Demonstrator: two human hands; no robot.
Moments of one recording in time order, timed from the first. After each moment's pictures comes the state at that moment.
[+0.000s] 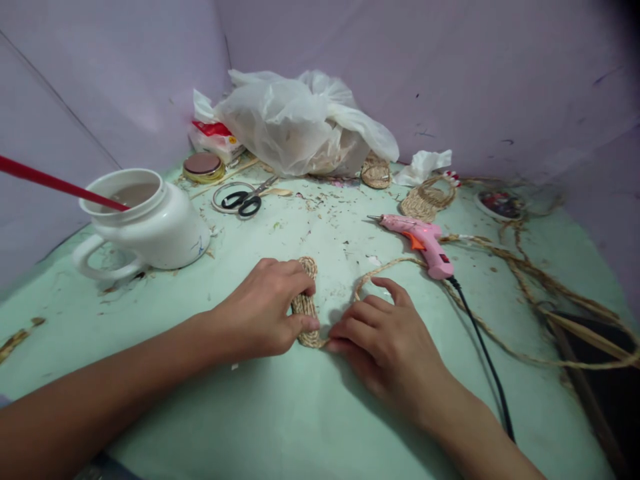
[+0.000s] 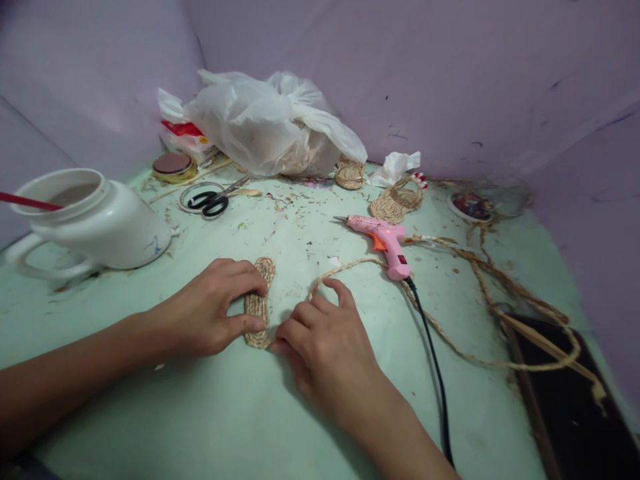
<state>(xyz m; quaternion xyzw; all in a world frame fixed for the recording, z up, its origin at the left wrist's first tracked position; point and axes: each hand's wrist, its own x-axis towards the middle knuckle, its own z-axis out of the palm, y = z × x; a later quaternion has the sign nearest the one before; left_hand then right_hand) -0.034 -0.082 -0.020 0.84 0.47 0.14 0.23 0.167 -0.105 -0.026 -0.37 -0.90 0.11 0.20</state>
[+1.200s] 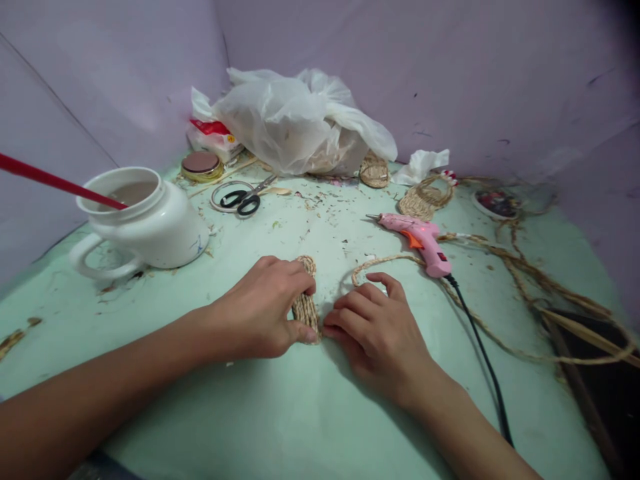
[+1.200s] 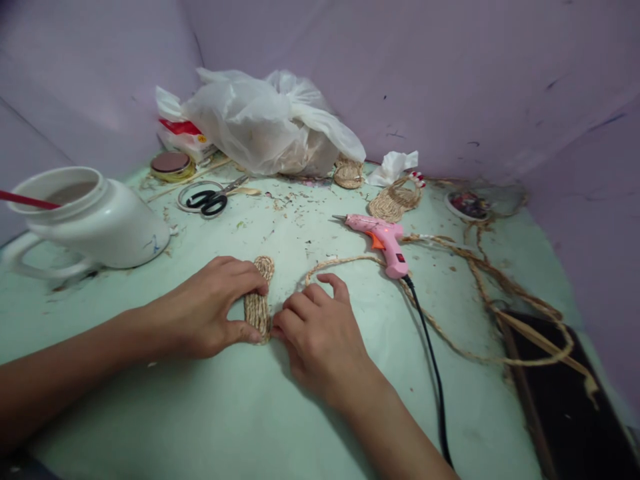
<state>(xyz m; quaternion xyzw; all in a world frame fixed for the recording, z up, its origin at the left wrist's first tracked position) -0.036 -0.080 -0.016 0.87 0.44 0.09 0.22 0.162 -0.098 -0.034 -0.36 -0.91 0.05 0.22</state>
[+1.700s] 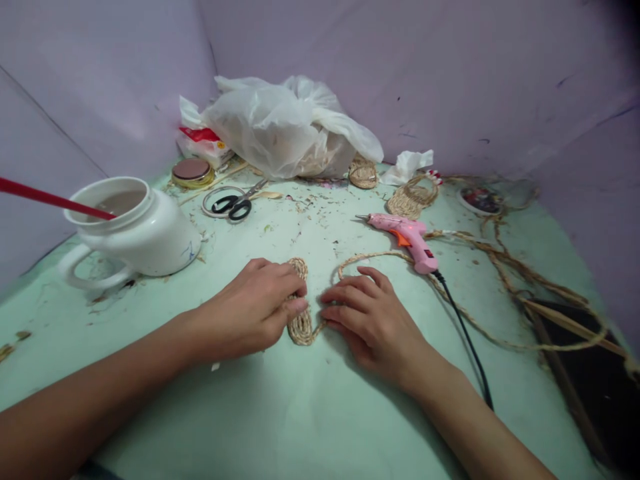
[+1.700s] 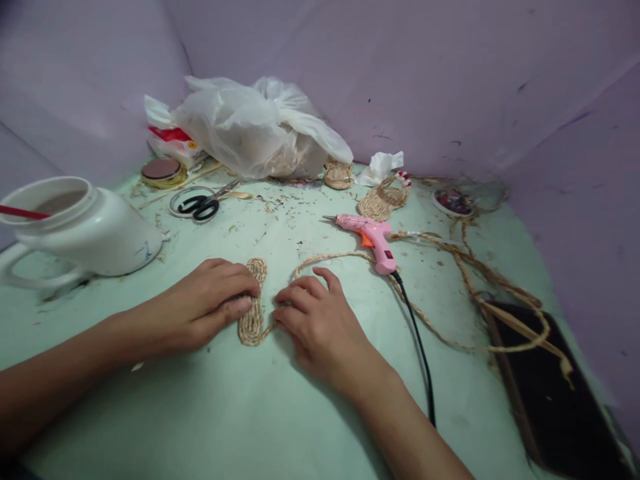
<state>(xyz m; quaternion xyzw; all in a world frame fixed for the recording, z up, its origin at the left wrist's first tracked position) -0.037 -0.077 -0.005 0.88 0.41 0.08 0.24 0.177 -0.090 -0.033 -0.33 -0.92 0.10 0.22</state>
